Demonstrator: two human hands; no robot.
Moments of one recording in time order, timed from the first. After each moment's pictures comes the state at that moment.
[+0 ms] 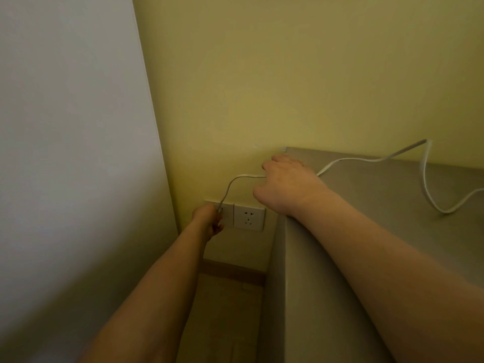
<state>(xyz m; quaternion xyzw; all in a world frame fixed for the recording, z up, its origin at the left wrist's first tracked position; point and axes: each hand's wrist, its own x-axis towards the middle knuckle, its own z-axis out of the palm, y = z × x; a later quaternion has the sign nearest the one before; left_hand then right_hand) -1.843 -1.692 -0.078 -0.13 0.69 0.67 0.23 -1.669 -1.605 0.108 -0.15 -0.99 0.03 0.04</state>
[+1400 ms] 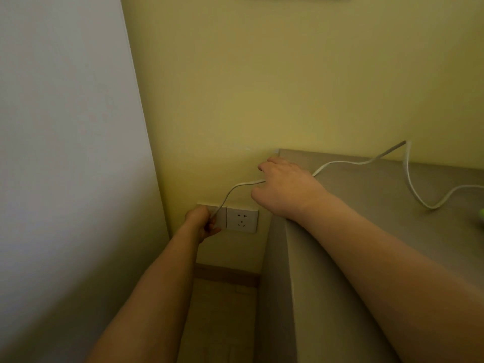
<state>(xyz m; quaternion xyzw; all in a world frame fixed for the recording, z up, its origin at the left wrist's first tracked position) -1.862 -1.694 -0.088 -0.10 0.67 0.68 0.27 -1.667 -1.605 0.108 -0.15 -0.99 0.04 0.07</state>
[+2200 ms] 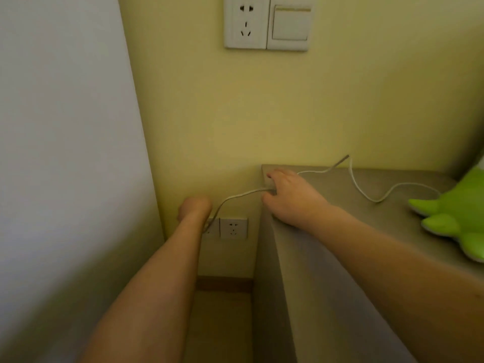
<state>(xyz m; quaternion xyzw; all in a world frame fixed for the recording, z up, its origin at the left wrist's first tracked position) -1.813 -1.706 0.027 0.00 0.87 0.48 0.12 -1.611 -1.612 0.130 -0.20 -0.97 0.09 0.13</state>
